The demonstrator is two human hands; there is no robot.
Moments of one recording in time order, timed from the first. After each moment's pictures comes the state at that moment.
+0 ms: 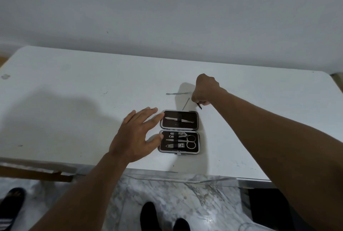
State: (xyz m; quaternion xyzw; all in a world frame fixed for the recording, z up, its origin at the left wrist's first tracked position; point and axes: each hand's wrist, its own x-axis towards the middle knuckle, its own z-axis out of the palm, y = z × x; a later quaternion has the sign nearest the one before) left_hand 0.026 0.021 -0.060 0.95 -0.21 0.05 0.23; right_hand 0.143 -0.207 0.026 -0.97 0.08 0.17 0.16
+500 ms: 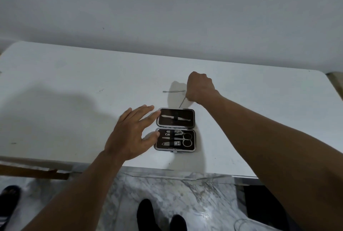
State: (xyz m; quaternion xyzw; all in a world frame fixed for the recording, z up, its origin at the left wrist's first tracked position) left_hand 0.027 0.021 -0.060 0.95 -0.20 0.05 0.22; right_hand 0.136 -0.194 0.028 -0.98 0.05 0.13 0.13
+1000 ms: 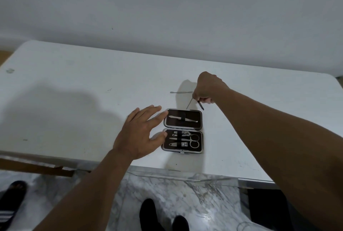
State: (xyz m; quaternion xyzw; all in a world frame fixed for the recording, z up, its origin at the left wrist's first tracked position) left_hand 0.026 0.019 -0.059 0.95 -0.19 0.04 0.22; right_hand 0.145 -0.198 0.036 -0.96 0.10 0.20 0.15
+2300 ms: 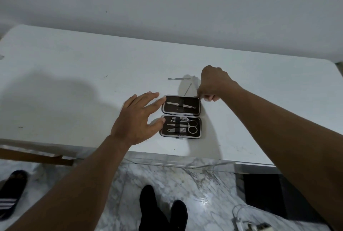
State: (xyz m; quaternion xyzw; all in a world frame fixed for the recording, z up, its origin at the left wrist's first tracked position) left_hand 0.026 0.021 -0.059 0.96 -0.20 0.06 0.21; right_hand 0.115 -0.212 0.035 -0.97 0.06 0.20 0.11
